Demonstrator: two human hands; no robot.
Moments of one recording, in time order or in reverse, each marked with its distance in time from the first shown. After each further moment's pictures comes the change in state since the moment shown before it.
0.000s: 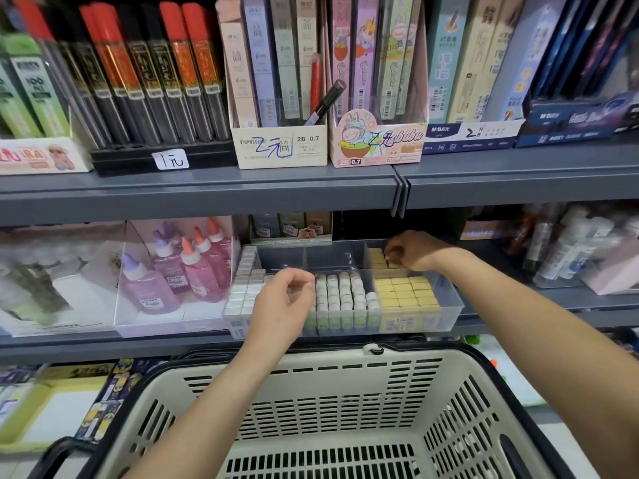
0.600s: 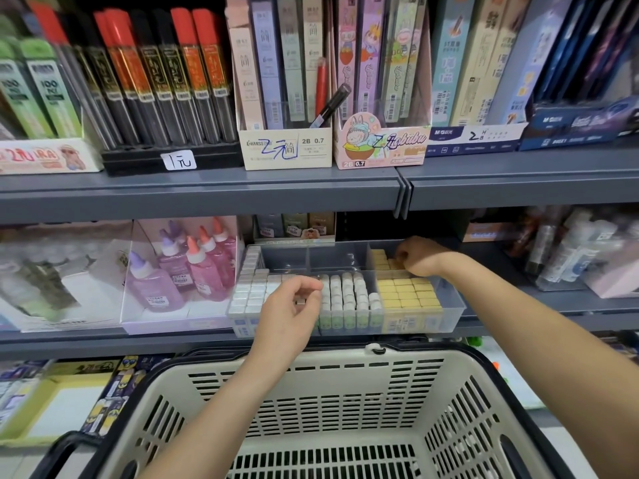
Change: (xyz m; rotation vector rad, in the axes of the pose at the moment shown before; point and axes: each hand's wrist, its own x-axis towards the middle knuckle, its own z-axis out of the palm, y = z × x) left_hand -0.017 0.005 0.001 -0.061 -0.018 -0.006; right_hand -0.006 -0.004 0.005 -0.016 -0.016 0.091
